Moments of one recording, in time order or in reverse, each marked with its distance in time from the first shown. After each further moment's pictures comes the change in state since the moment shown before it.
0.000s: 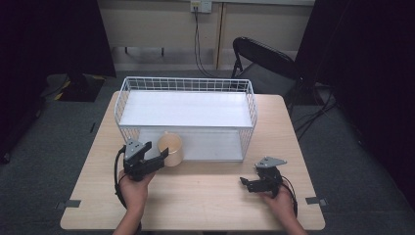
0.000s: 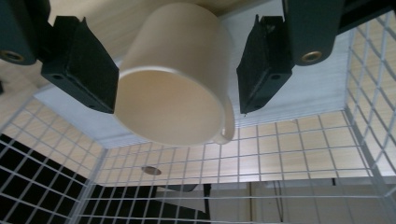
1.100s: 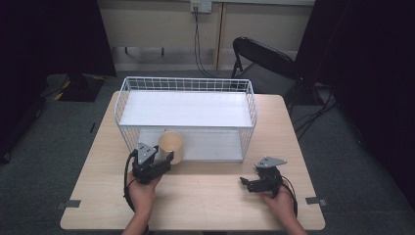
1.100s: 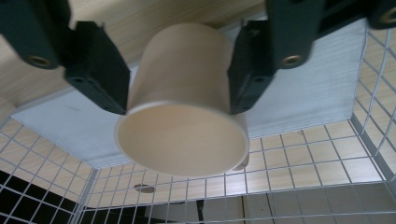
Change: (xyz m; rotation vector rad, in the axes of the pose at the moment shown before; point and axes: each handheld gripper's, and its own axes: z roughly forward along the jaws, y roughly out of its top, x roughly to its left) left arm -0.019 -0.013 0.017 0.035 0.066 0.051; right arm 0.000 0.000 0.000 0.000 0.000 0.000
